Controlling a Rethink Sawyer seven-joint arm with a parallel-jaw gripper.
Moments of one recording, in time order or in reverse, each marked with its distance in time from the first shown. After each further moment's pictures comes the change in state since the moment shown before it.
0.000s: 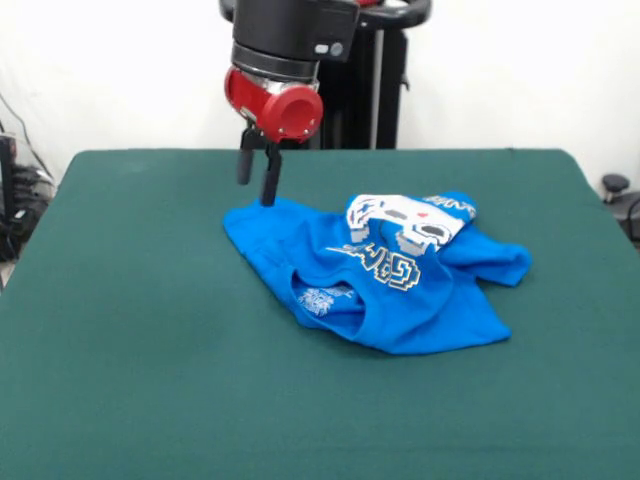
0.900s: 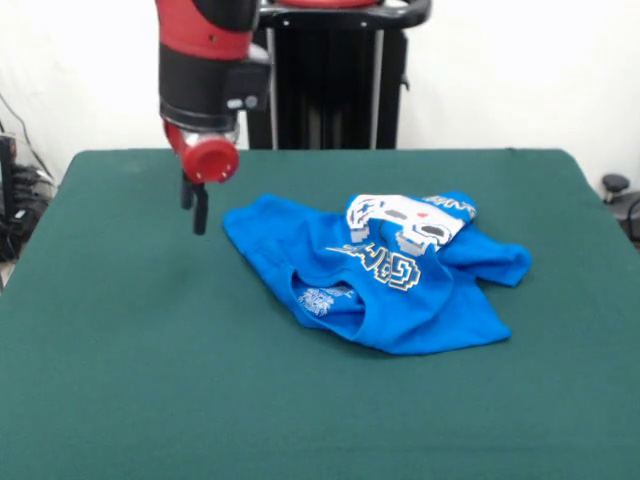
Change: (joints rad) arm -0.177 0.135 0.041 -0.004 -0.041 -0.040 0.000
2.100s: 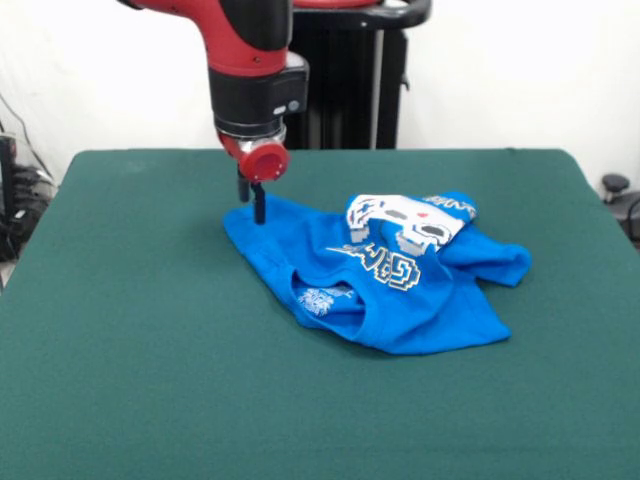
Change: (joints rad) arm -0.085 0.017 0.104 0.149 -0.069 -0.030 0.000
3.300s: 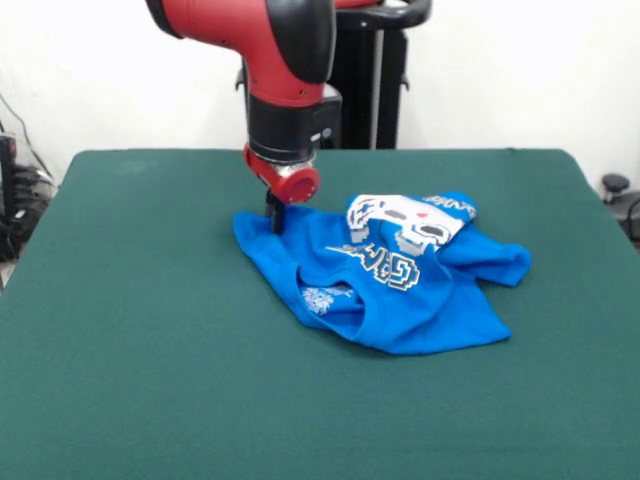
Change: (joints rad) arm 0.148 0.110 -0.089 -0.034 -0.006 -0.112 0.000
